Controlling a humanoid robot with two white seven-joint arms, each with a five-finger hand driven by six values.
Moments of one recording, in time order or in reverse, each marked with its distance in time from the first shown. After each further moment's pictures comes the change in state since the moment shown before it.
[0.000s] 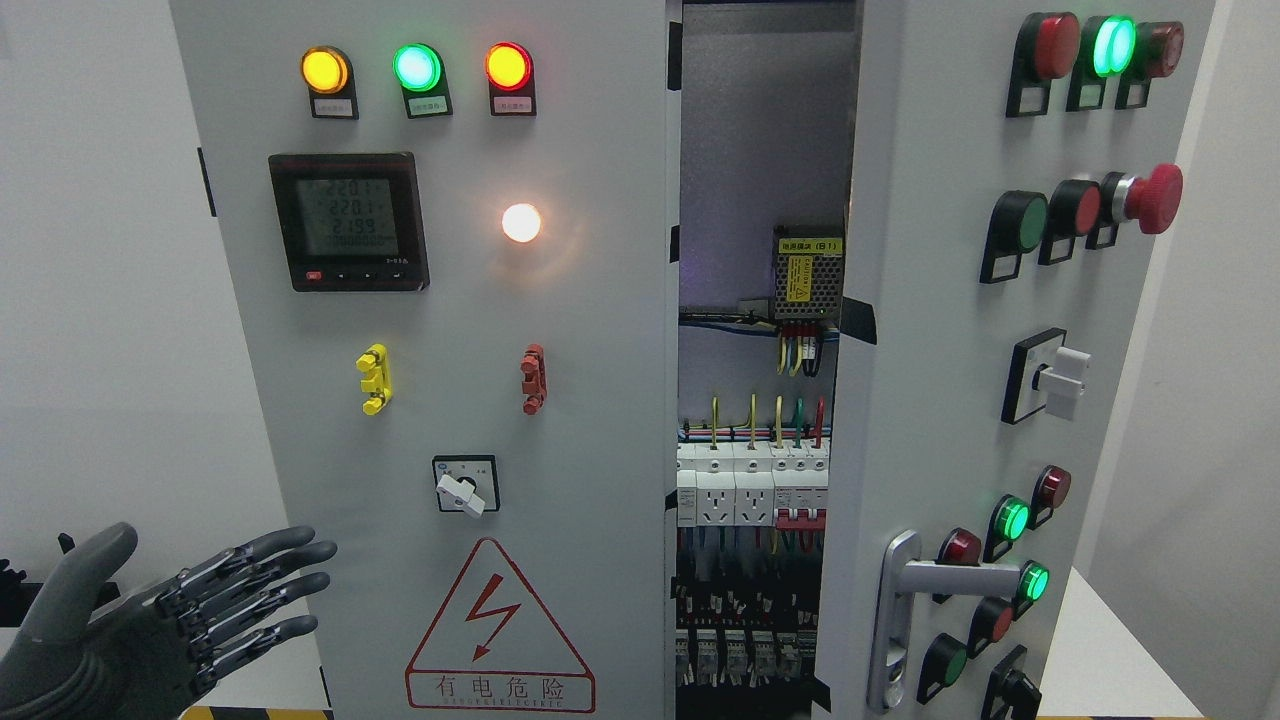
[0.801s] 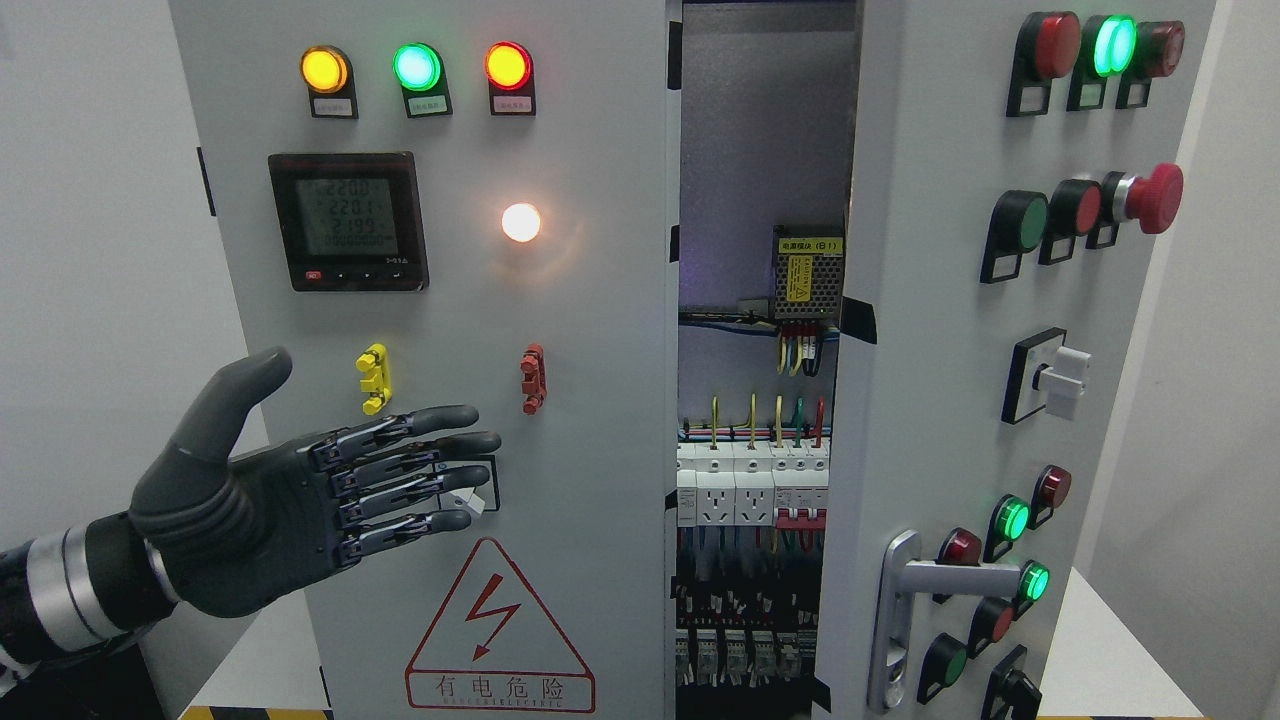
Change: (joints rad) left arm -0.724 -0.151 -0.488 0.124 0.154 0.300 -0.023; right arm 0.000 0.000 0.000 0.000 0.000 0.000 0.003
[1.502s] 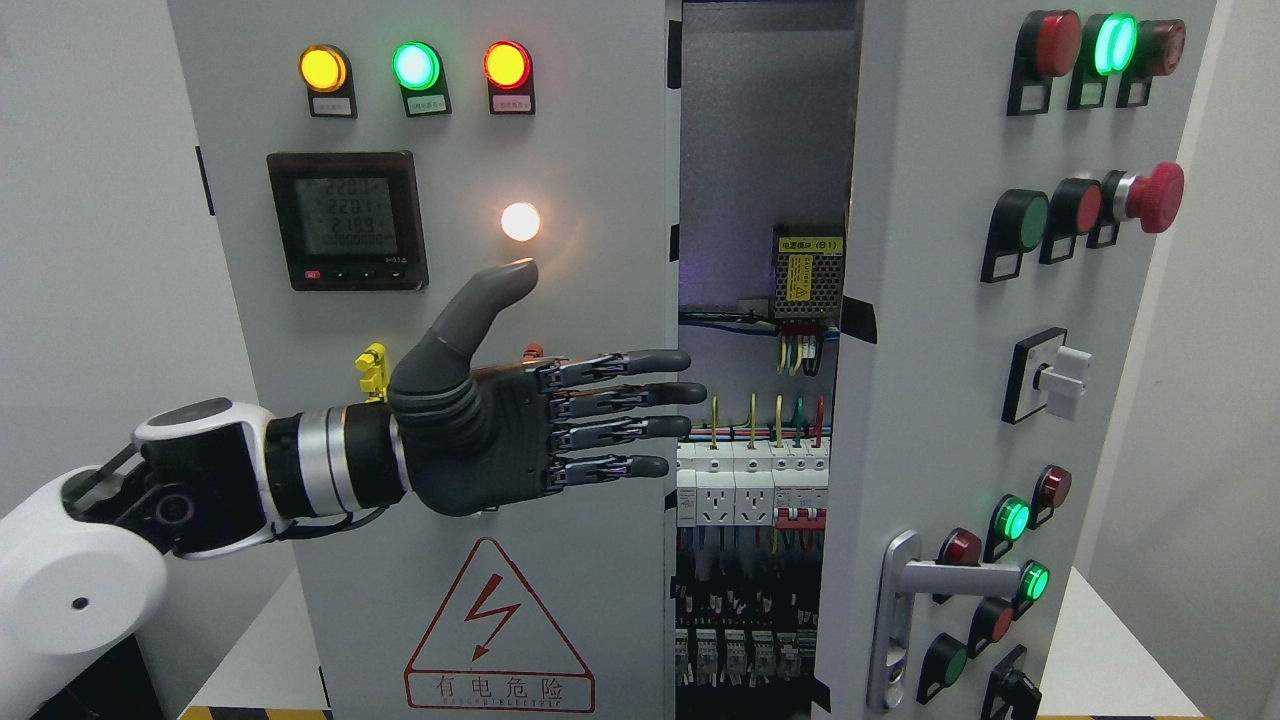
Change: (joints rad) left arm -0.285 -0.357 -0.220 0.264 0.006 0.127 -0.031; right arm 0.000 0.000 0.000 0.000 0.000 0.000 0.000
